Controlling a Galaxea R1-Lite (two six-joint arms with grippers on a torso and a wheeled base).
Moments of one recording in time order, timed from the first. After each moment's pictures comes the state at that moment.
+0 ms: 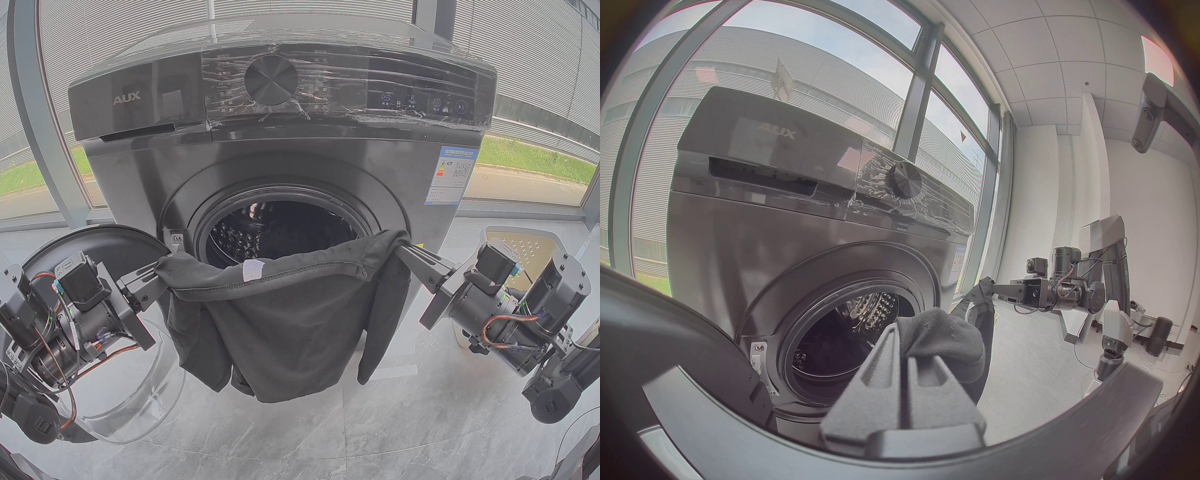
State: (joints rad) left arm -0.30 1.55 -0.24 -1.51 -0.44 -0.09; right arm 0.63 1.77 -0.43 -1.55 0.07 0.10
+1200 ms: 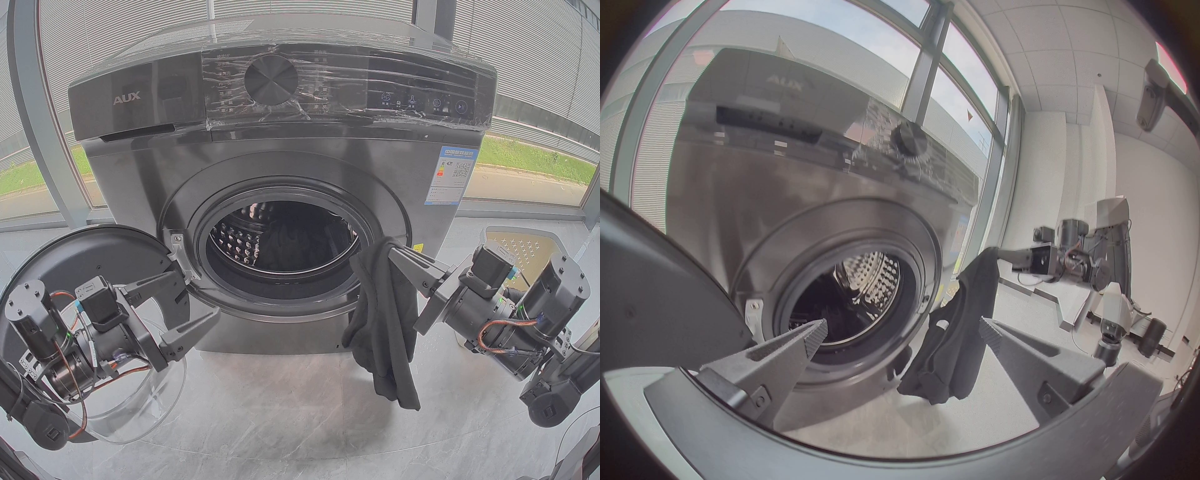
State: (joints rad) left arm -0.30 1.63 -0.19 -1.51 -0.44 -0.06; right arm 0.66 1.77 -0.44 -1.55 0.07 0.10
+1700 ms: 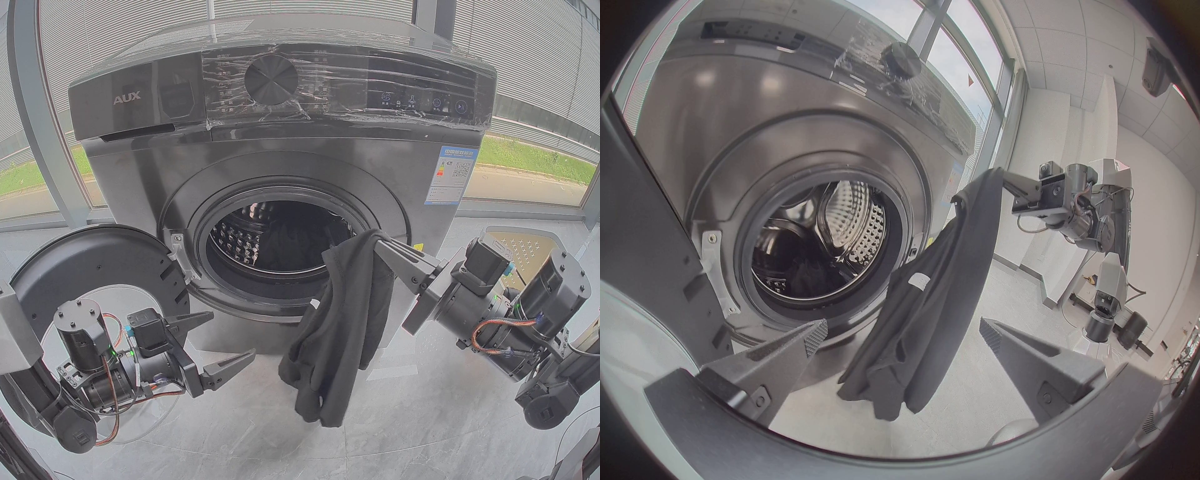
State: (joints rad) left arm -0.38 1.83 -0.19 -1.51 -0.44 -0.01; right arm 0.72 1.77 -0.48 -1.55 0.07 0.10
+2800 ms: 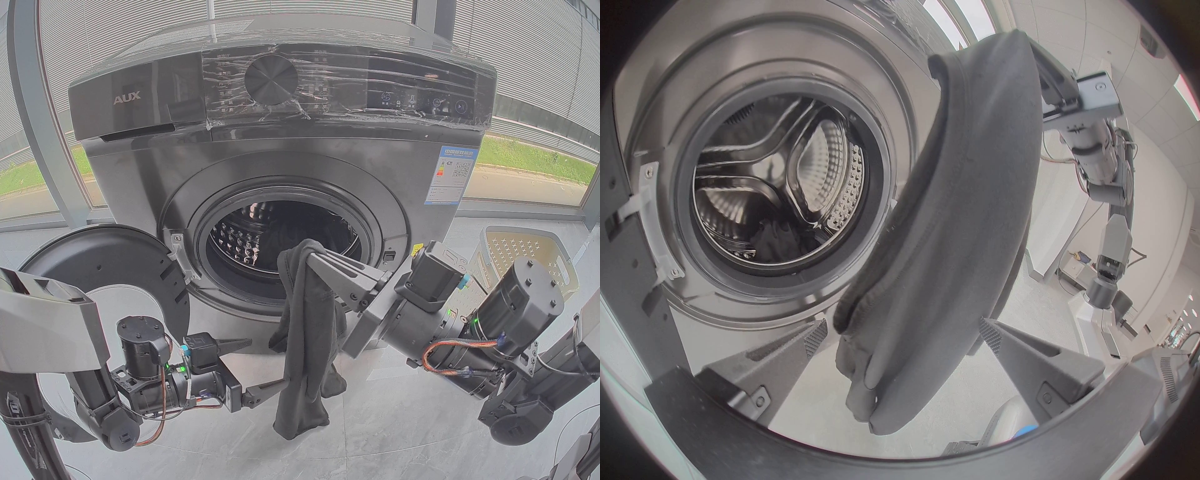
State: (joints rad) left arm -0.46 2.10 -0.30 -1.51 -0.45 0.06; right arm 0.87 1.87 -0.61 -1.55 0.07 0.12
